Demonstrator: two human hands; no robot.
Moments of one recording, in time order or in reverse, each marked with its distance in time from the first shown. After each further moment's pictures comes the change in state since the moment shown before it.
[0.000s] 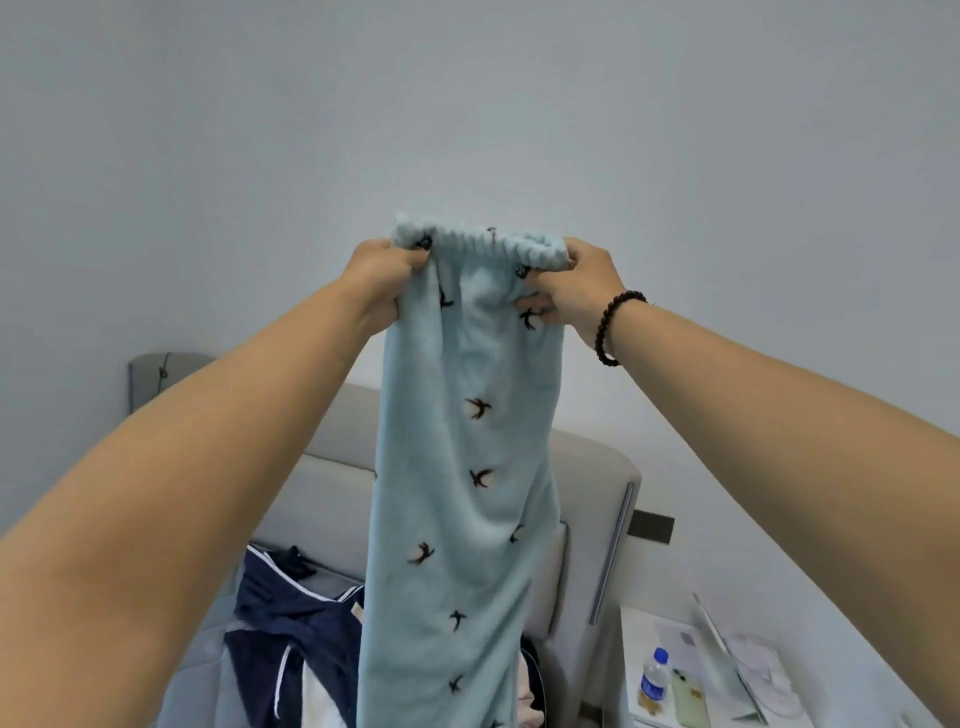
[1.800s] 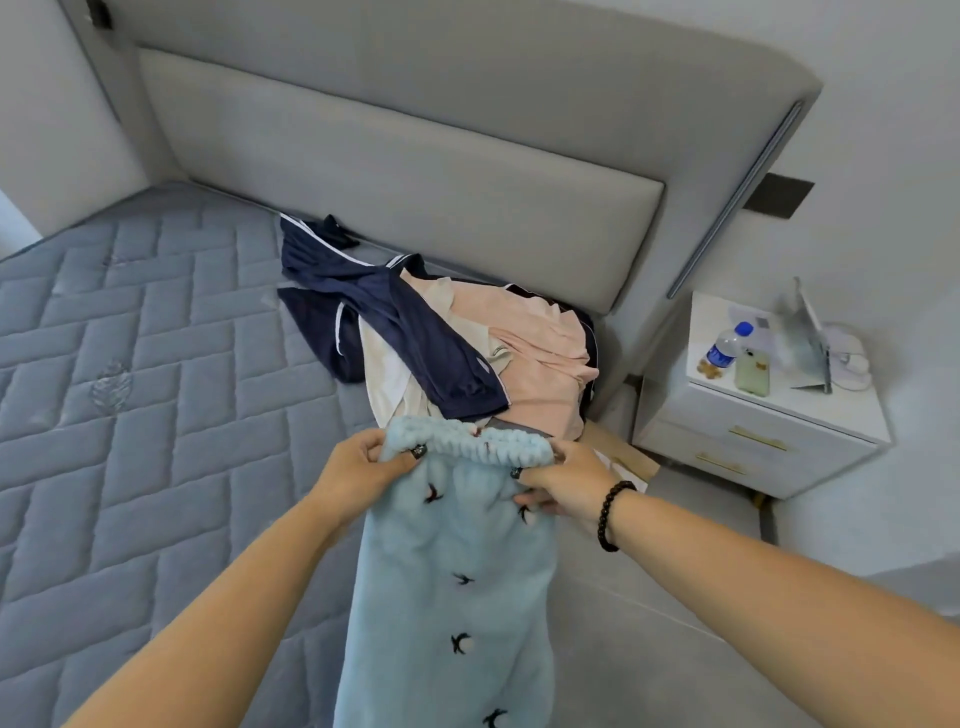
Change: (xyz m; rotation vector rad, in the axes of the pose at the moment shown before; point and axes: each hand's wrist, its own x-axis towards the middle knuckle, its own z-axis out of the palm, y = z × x) left_hand -0.348 -0.493 -0.135 0.252 -0.039 -0.851; right_hand -0.365 0.440 0.138 0.006 -0.449 1.075
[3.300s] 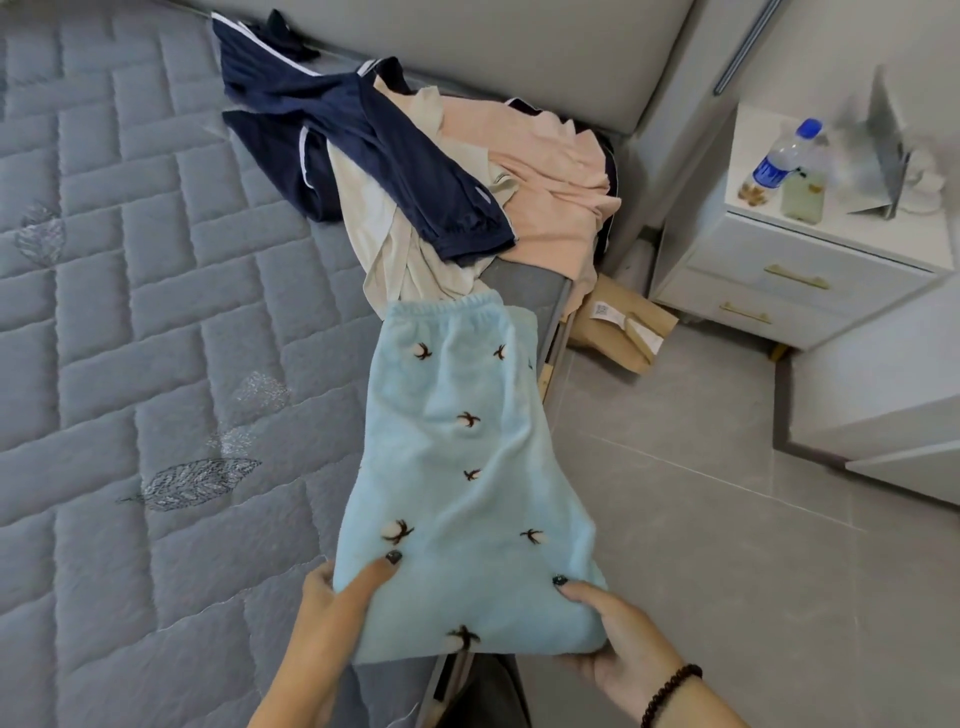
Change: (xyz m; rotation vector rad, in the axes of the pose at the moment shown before) left_hand -0.152 -0.234 0.018 -0.117 0.183 -0.535; right_hand -0.107 0.281 0.077 0.847 0.068 0.698
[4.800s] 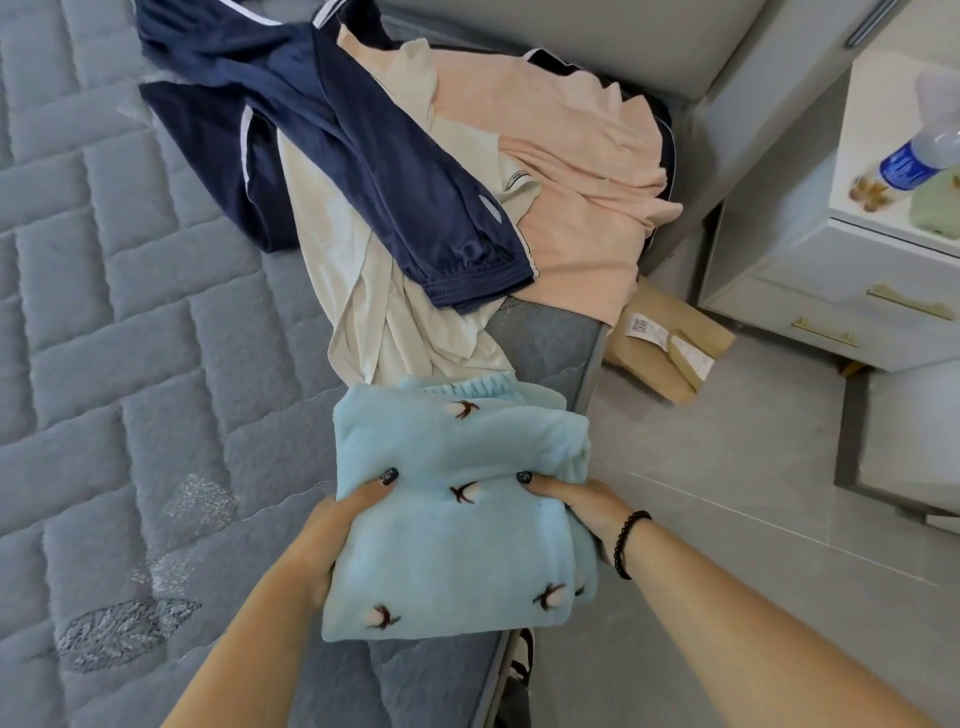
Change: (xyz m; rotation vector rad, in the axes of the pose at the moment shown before) left_hand 0.224 0.149 0.051 -0.092 -0.294 -0.208; right_hand 0.186 -0.226 0.101 -0.645 -0.093 -0.076
